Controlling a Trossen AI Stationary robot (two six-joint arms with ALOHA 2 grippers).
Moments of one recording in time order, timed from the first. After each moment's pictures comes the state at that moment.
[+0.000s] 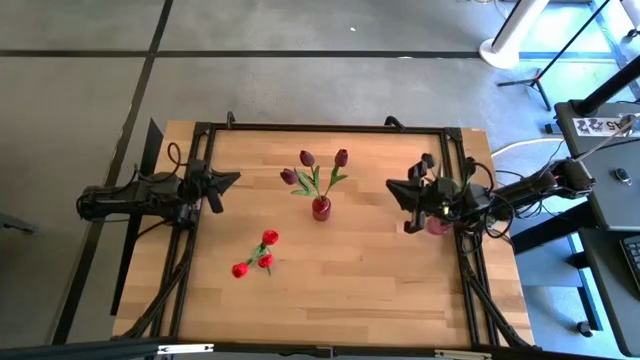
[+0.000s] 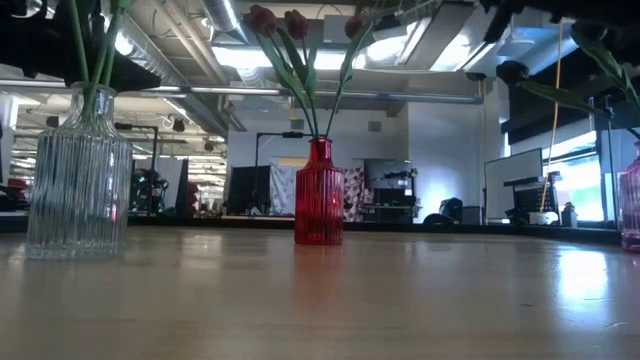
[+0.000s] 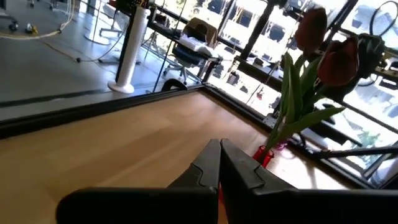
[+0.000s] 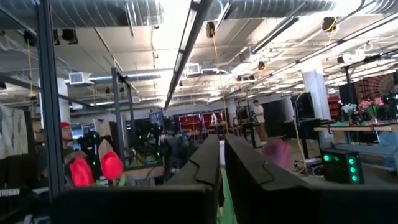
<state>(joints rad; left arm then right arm) -0.02 0.03 0.24 -0.33 -0.51 -0.48 0.24 0.98 0.36 1.15 0.40 -0.06</state>
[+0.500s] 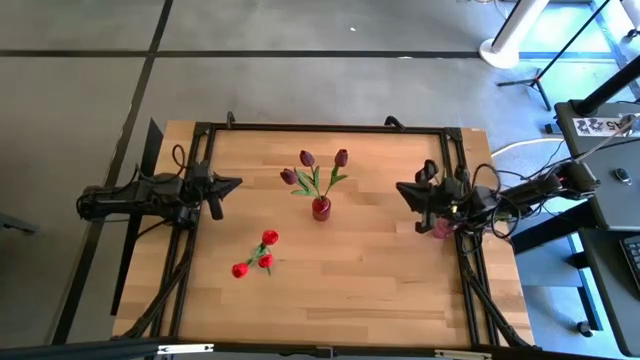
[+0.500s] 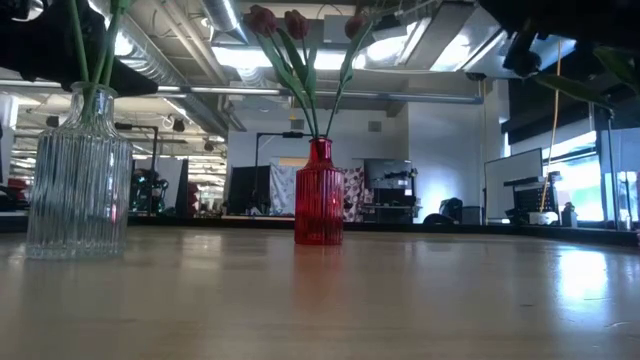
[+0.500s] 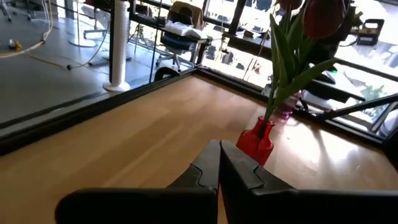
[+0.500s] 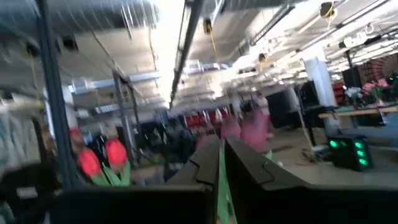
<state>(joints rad) -0.02 0.03 0.24 -0.39 -0.44 -0.33 0.24 0.85 0.19 1.15 0.41 0.02</state>
